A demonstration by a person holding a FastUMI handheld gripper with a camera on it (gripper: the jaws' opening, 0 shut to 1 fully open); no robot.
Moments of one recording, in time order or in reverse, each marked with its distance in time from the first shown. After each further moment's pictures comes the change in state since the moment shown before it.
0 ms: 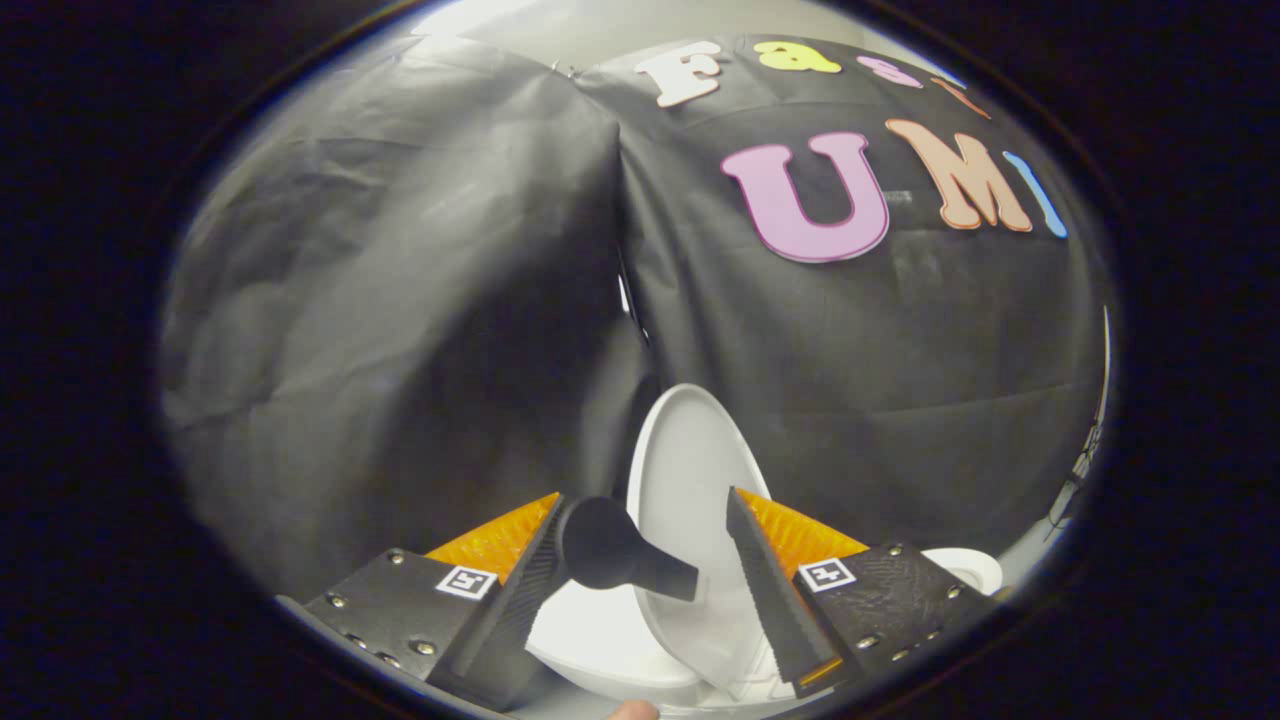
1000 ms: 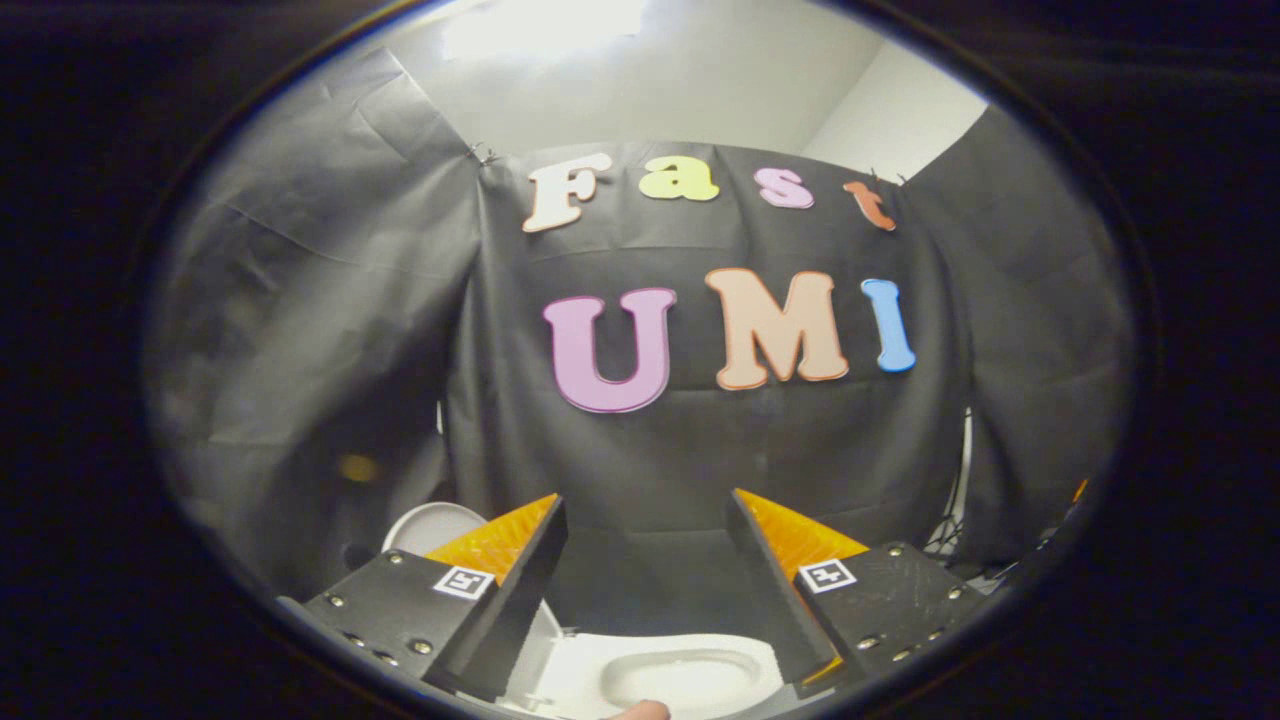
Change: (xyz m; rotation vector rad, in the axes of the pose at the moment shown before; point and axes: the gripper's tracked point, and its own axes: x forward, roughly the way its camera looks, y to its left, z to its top) arm -0.190 -0.220 0.153 -0.204 -0.261 -0.479
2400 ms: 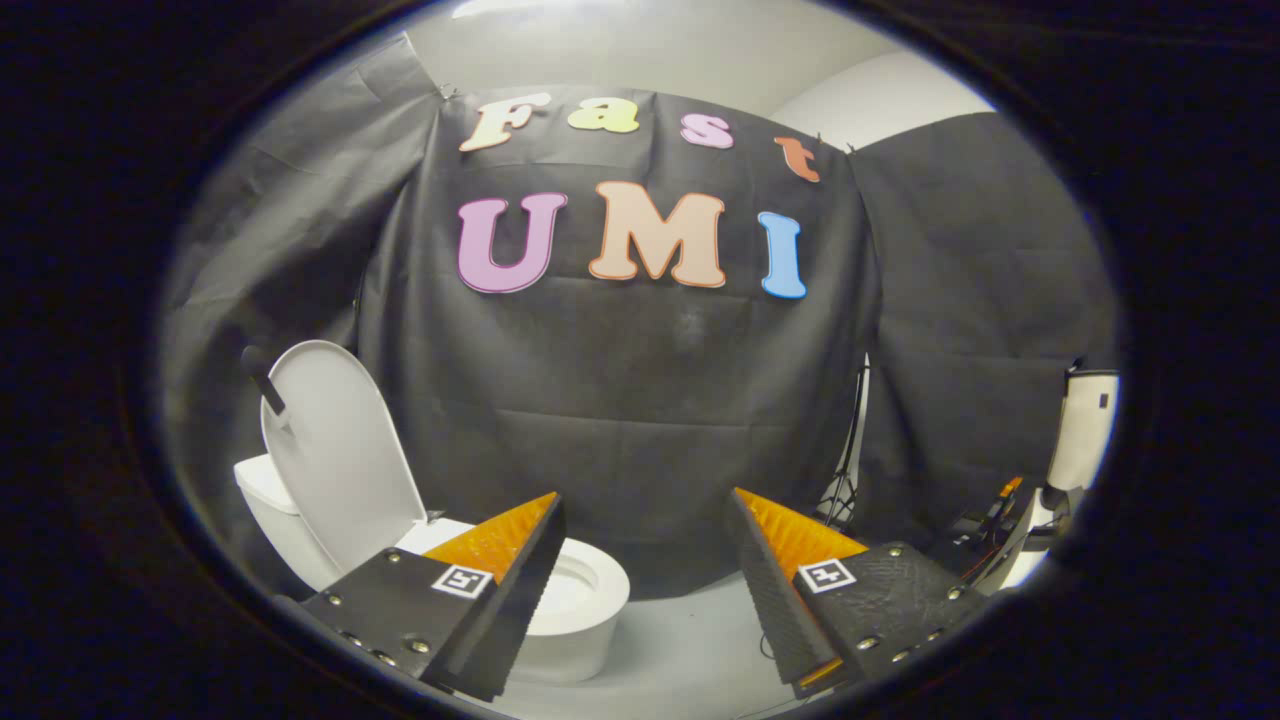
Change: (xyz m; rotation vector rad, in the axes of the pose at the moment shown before) arm -0.106 -0.194 -0.147 -0.083 0.210 -0.152
